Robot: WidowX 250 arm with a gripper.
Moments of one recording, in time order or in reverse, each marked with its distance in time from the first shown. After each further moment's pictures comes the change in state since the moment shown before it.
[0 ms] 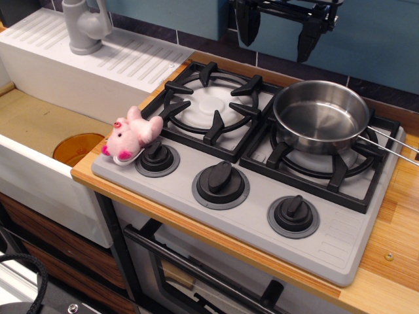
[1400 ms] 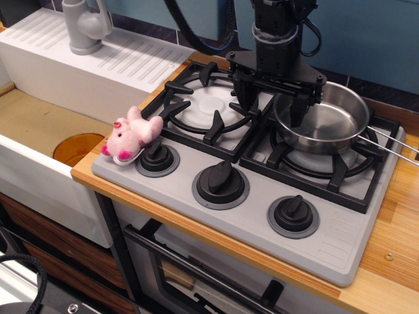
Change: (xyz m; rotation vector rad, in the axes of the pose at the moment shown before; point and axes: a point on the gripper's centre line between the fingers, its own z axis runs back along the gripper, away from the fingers) arm -0.024 -0.005 -0.070 -0.064 -0.062 0.002
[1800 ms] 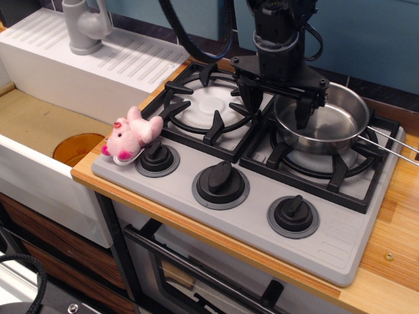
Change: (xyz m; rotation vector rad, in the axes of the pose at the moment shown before) arm 0.005 -0.003 -0.009 -0.037 -0.053 -0.008
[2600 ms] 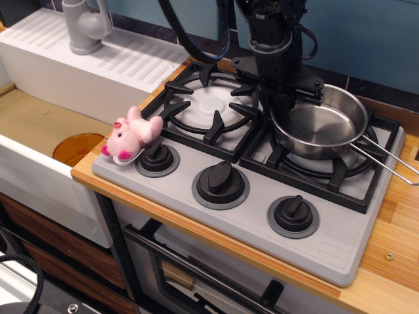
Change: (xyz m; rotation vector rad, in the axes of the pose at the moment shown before) arm 0.006 0.006 -0.006 -0.036 -0.008 -0.036
